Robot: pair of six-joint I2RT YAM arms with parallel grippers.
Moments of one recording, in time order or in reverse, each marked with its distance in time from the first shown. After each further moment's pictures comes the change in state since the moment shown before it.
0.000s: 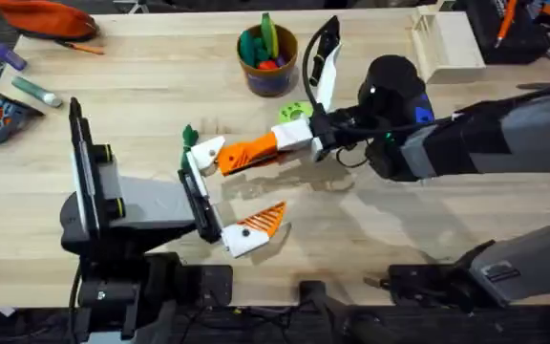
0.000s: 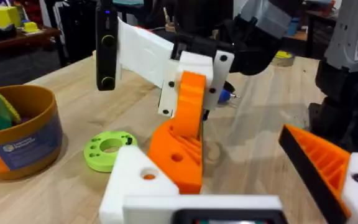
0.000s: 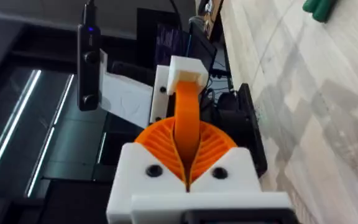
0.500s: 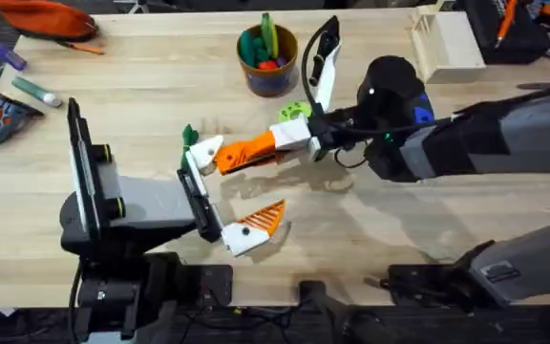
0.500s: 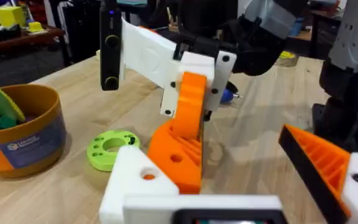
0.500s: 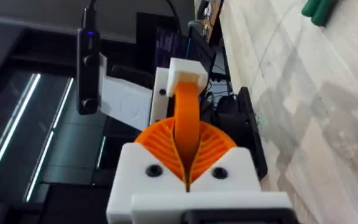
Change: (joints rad) left arm 0.000 0.000 0.000 0.002 -0.012 0.000; right arm 0.007 0.000 0.000 0.003 0.023 0.007
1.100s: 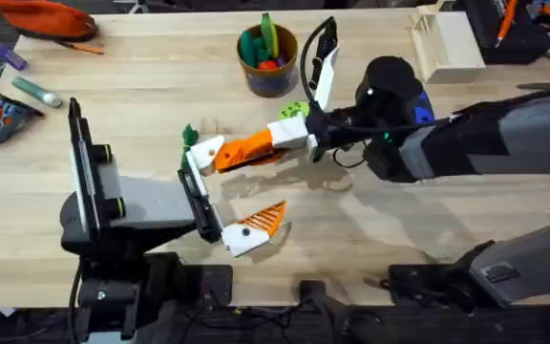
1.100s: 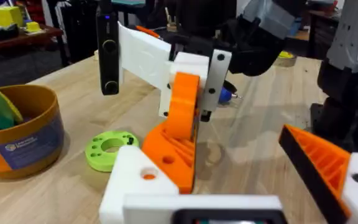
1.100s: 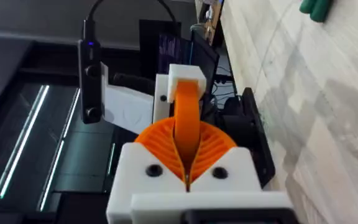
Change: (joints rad) left arm 0.000 0.000 0.000 -0.001 0.005 0.000; right arm 0.009 0.000 0.003 0.000 0.025 0.060
